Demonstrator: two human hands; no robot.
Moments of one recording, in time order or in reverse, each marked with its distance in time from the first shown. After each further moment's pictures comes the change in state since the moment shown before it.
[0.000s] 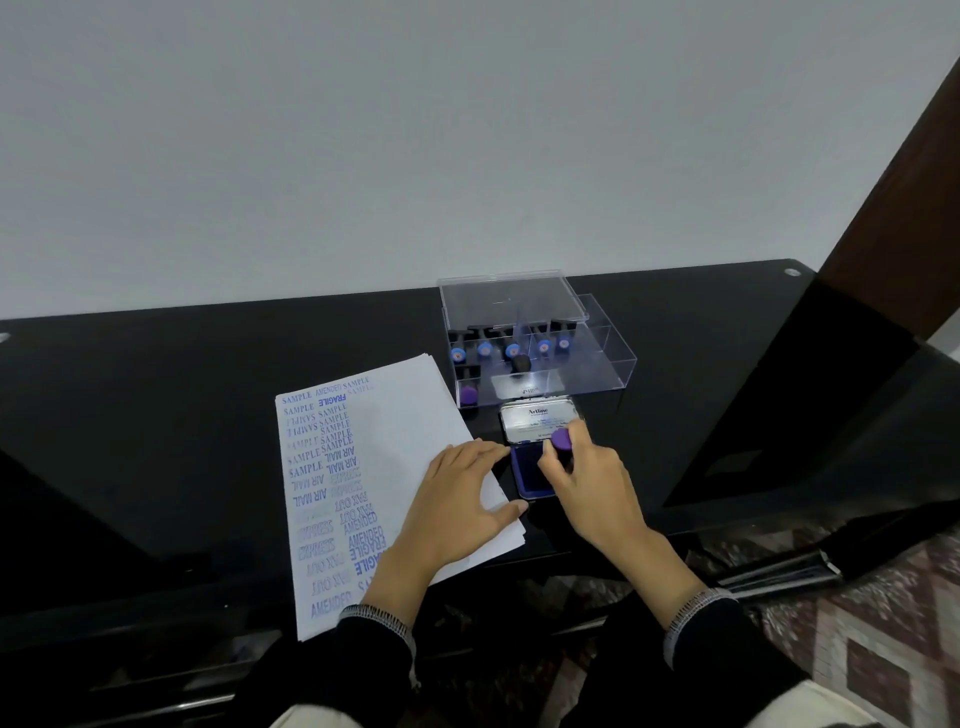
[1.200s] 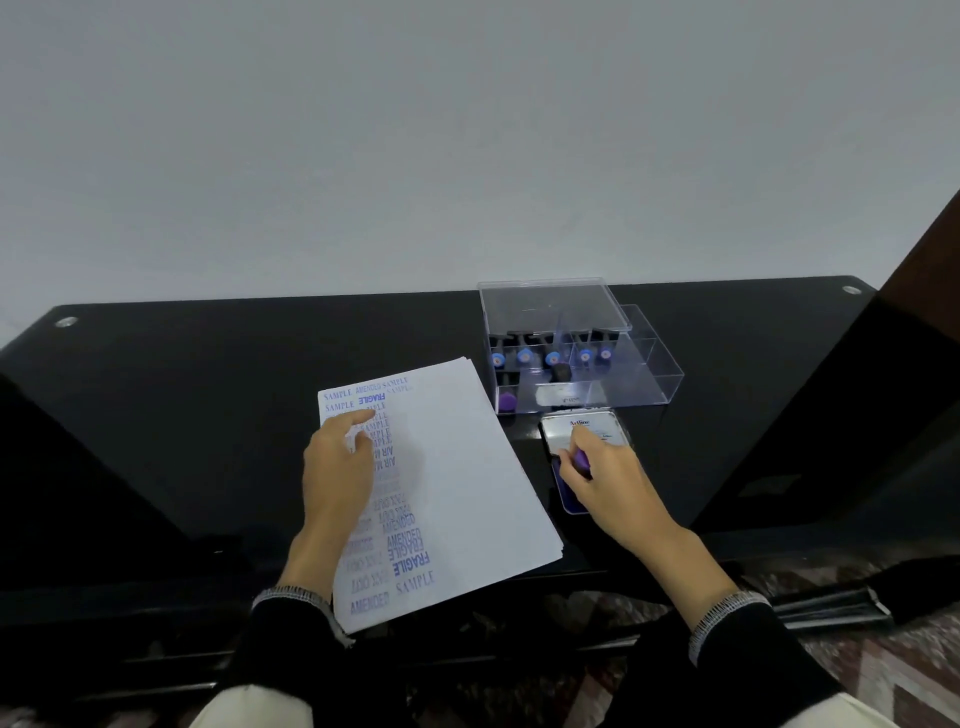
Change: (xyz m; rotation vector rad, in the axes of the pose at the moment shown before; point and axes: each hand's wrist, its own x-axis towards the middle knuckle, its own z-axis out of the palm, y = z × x) left_hand -0.023 -0.090 -0.080 -0.366 0.538 -0.564; right_hand 0.021 -0.011 0.004 -0.091 -0.113 -0.162
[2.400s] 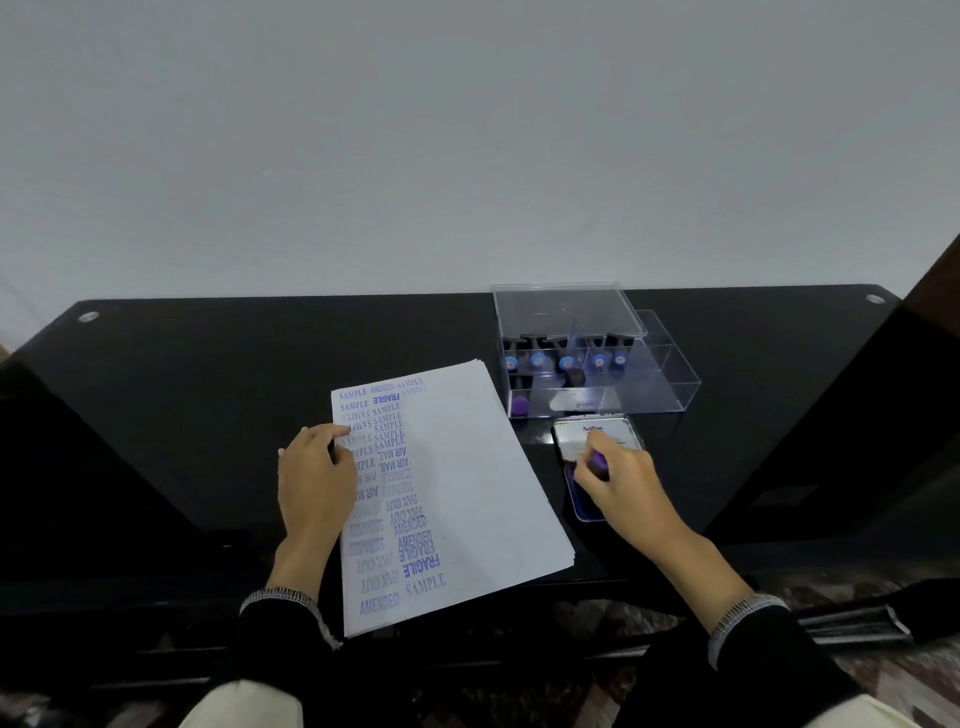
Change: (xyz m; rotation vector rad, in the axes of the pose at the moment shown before) left_hand 0.016 -0.045 -0.013 0.267 0.144 0.063; right_hand 0.006 0.006 0.004 0.093 -0.008 0.027
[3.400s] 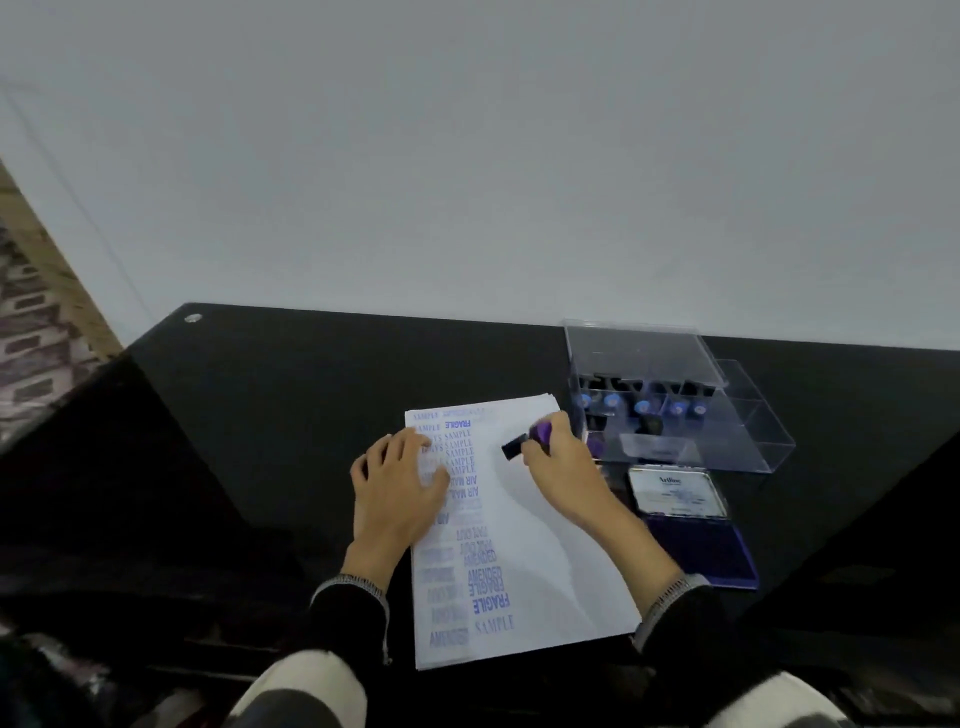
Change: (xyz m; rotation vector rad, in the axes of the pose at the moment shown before) left_hand 0.005 0.006 -0.008 0.291 -0.166 0.130; right_hand 0.065 -0.115 0.057 0.343 -0.164 0.082
